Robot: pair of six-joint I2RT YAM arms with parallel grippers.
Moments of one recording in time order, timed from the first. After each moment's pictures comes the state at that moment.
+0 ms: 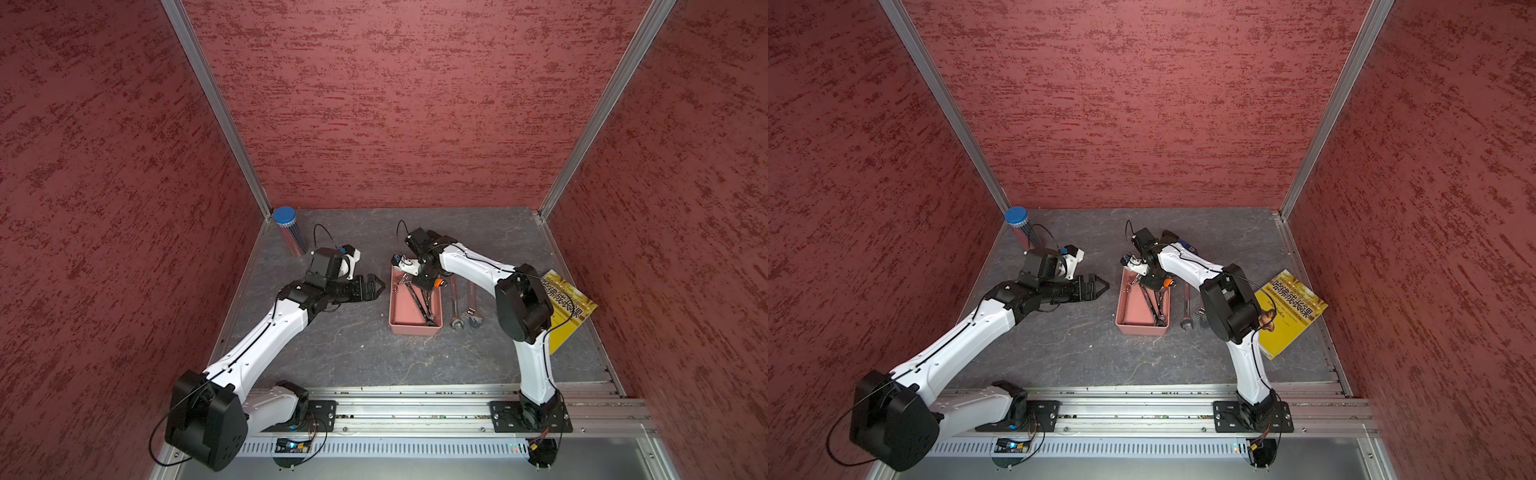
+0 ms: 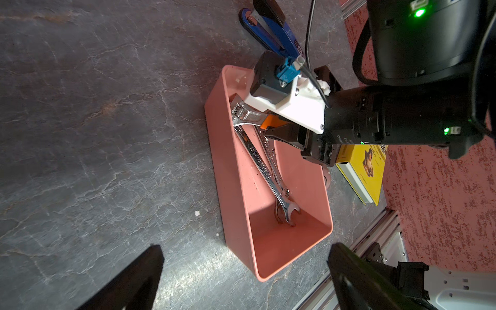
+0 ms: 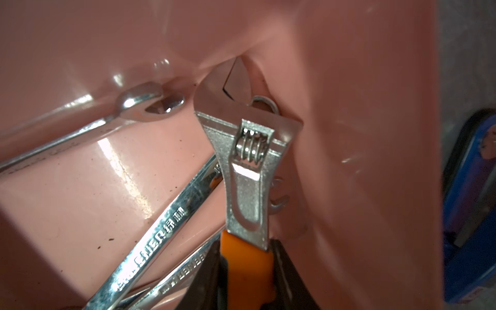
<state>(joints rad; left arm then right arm) -0.37 1.18 0.87 -0.48 0.40 -0.47 0.60 2.11 1.69 -0.88 0.03 -0.55</state>
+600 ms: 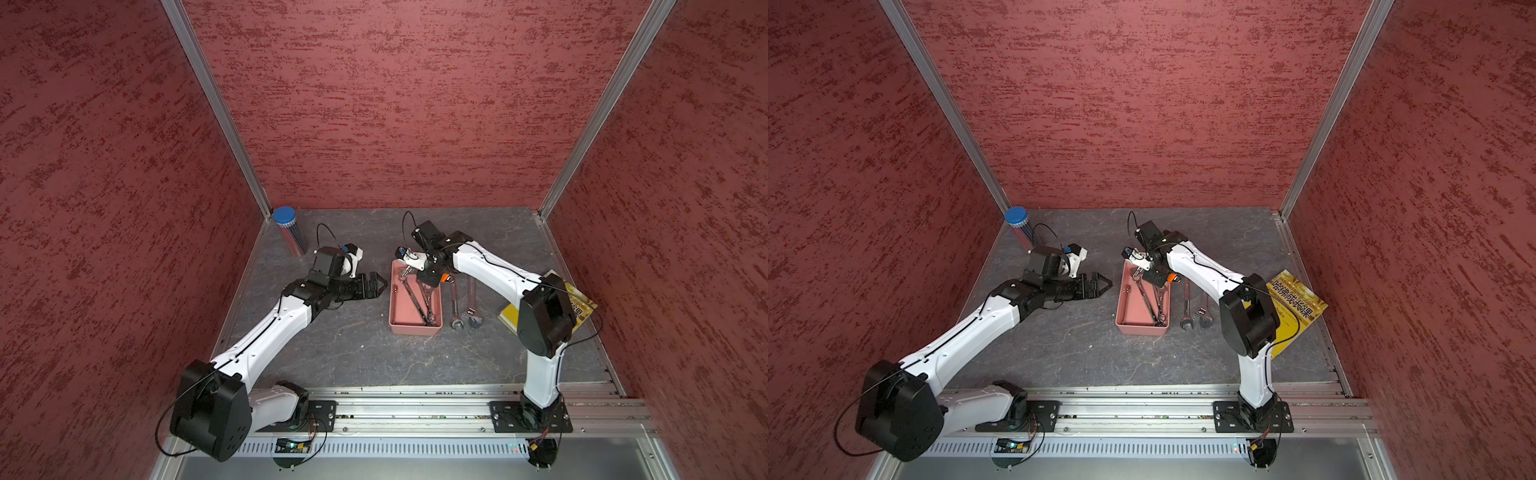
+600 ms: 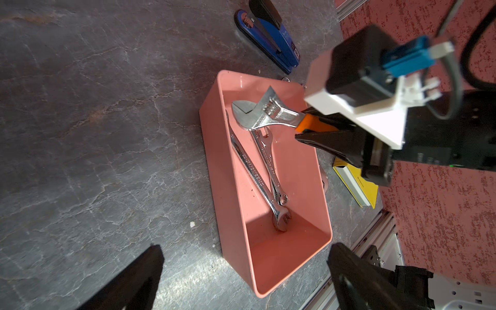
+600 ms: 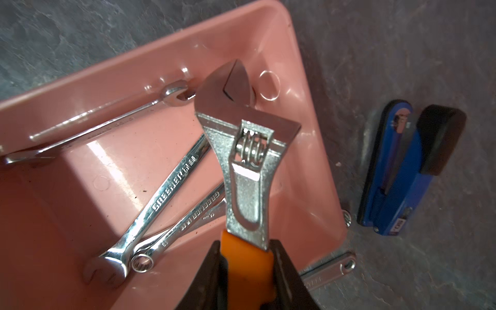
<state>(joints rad) -0.37 1.23 0.87 -0.41 0.42 -0.48 0.62 1.91 1.65 -0.93 0.06 -0.52</state>
